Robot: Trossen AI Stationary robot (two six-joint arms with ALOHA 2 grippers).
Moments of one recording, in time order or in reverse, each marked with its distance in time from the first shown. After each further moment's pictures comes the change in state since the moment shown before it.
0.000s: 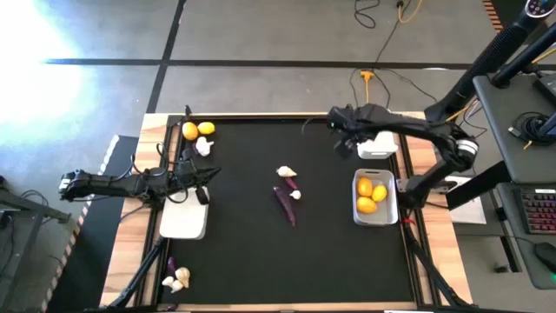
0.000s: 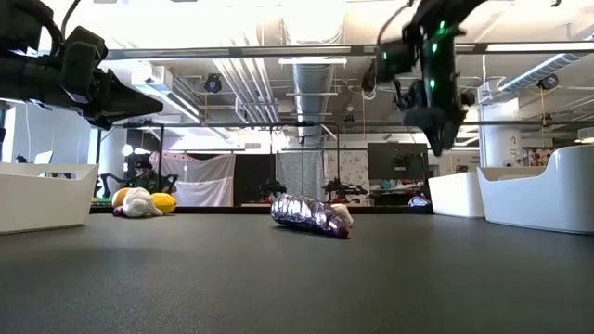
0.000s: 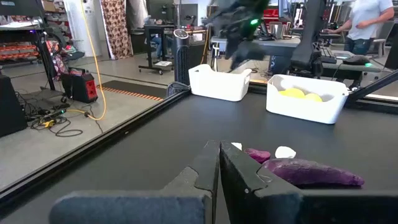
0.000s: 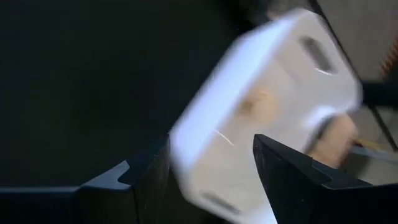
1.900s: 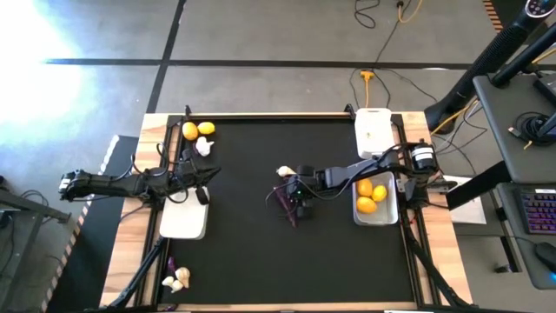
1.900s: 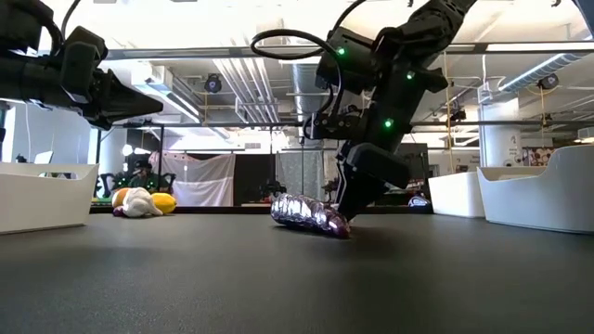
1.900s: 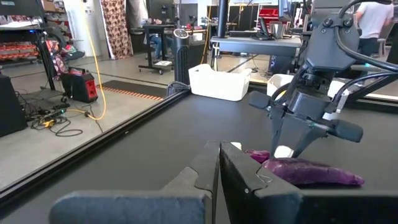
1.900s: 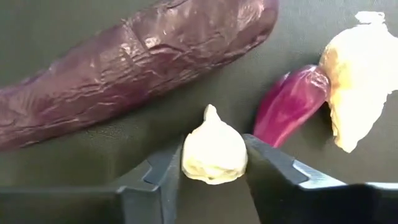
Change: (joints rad) left arm 0.000 0.001 0.000 0.000 0.000 0.000; right arm 0.497 0.353 -0.131 0.872 -0.245 -0.353
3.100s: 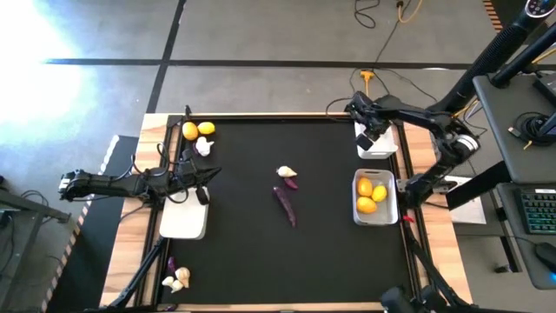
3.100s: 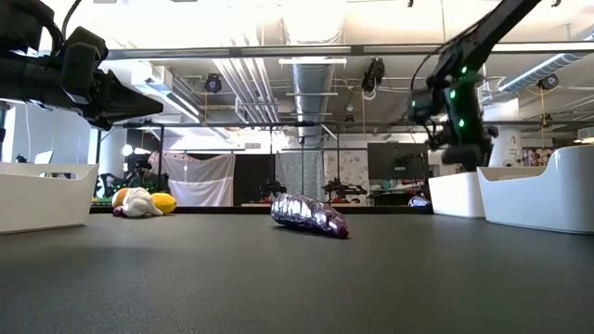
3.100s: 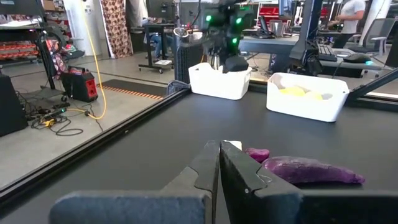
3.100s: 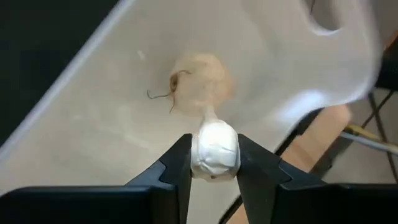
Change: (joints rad) left arm 0.000 0.005 0.000 0.000 0.000 0.000; right arm -0.929 -0.293 -0.050 -0.675 0.245 -0.056
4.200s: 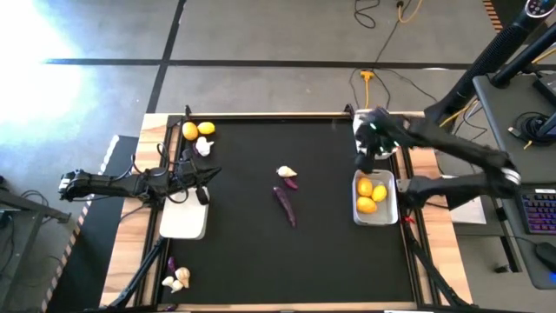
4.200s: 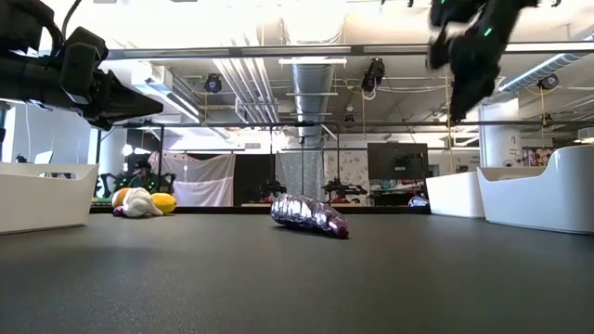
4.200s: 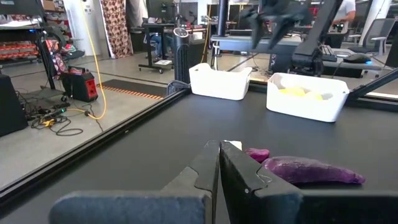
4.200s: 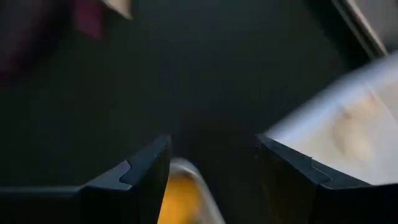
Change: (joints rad) left arm 0.000 0.000 0.000 0.000 0.000 0.000; right arm 0.423 -0.566 -0.051 -0.026 -0.476 0.136
